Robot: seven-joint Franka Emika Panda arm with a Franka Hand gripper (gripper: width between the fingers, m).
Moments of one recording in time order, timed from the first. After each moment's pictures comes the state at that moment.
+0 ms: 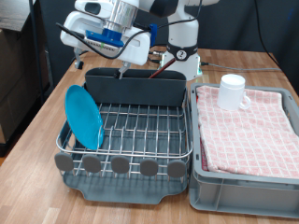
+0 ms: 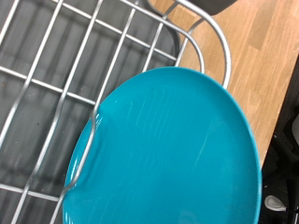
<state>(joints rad) 0.18 -0.07 -0.57 -2.44 -0.47 2.81 0.36</state>
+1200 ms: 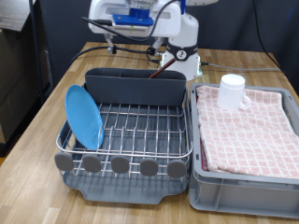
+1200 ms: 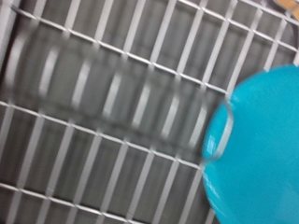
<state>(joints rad) 0.27 -0.20 -0.45 -2.36 -0.23 2.34 0.34</state>
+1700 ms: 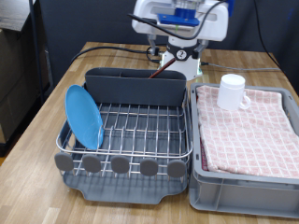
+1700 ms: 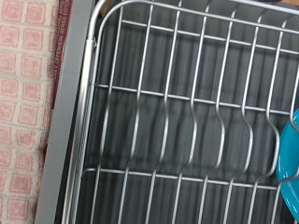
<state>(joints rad) 0.28 -0.21 -0.29 -2.38 -0.27 2.38 0.75</state>
